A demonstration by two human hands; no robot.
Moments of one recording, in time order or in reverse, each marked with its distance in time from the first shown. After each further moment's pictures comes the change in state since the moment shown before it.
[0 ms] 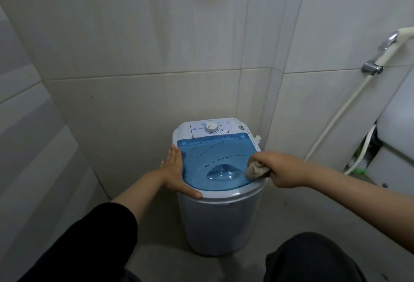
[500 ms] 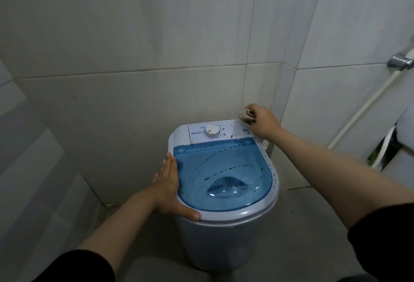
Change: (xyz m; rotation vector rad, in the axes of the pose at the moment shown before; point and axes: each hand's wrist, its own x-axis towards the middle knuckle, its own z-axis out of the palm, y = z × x) left_hand 0.011 -0.010 0.009 -0.034 0.008 0.035; right_hand 0.165 0.058 -0.024 0.289 0.502 0.278
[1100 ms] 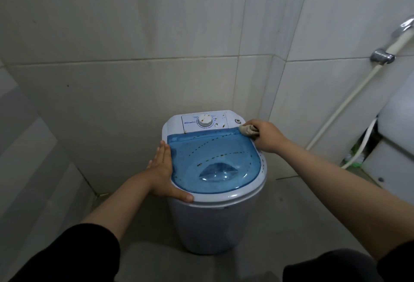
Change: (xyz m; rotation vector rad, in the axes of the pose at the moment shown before) left_hand -0.008 0.009 -0.003 -0.027 -0.002 -0.009; right_hand -0.070 0.020 -0.007 -0.051 -0.154 0.044
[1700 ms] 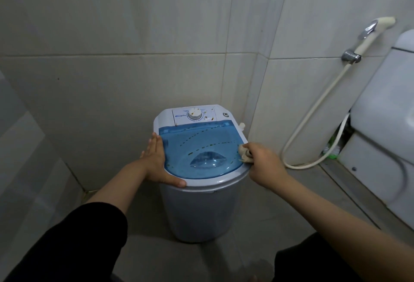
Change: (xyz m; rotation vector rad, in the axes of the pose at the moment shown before) left_hand -0.006 0.004 -0.001 0.009 0.002 -0.008; right_hand -0.124 -0.020 0.019 -0.202 0.090 0.050
